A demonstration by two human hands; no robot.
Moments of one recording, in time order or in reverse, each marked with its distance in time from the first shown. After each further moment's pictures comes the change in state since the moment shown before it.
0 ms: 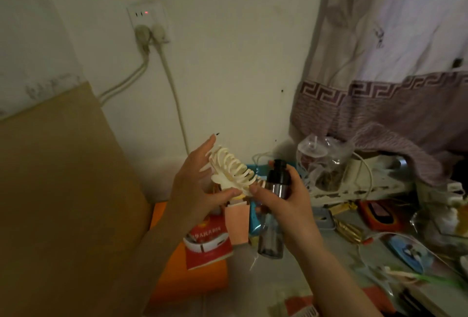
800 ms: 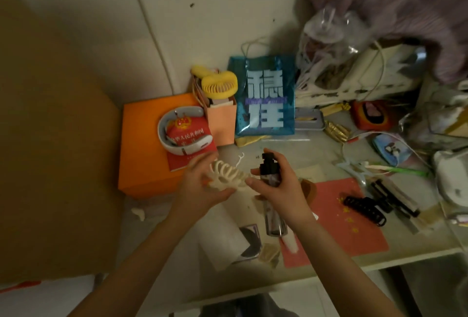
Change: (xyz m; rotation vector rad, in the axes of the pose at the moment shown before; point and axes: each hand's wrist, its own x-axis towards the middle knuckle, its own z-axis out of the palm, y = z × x) left_hand -0.140 -0.137 0.107 -0.020 -0.255 -0.447; right_hand -0.055 0.150 -0.063 -0.362 -0.040 0.355
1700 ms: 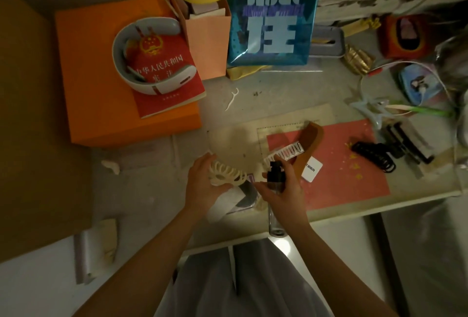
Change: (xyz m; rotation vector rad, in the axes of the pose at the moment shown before) left_hand -0.049 -0.133 0.113 -0.006 -0.153 -0.423; right_hand -0.029 0.132 0.012 -0.270 0.172 0.294
